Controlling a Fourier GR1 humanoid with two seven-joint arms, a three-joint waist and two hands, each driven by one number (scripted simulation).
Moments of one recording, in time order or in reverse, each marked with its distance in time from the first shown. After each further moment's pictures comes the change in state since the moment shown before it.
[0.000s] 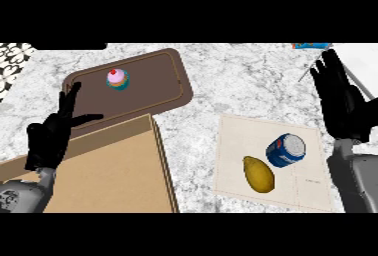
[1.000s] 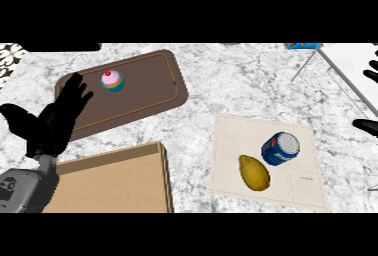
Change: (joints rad) left arm -0.058 -0.097 0.131 0.063 0.155 -0.105 0.006; right arm 0.103 -0.258 -0.217 -0.083 -0.234 0.367 0.035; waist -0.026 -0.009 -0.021
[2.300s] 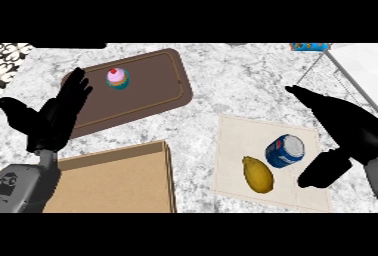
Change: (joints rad) left arm -0.031 -0.026 0.031 -0.003 -0.021 -0.039 0.027; right arm -0.241 -0.204 0.642 -0.303 0.554 0.193 0.798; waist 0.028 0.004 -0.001
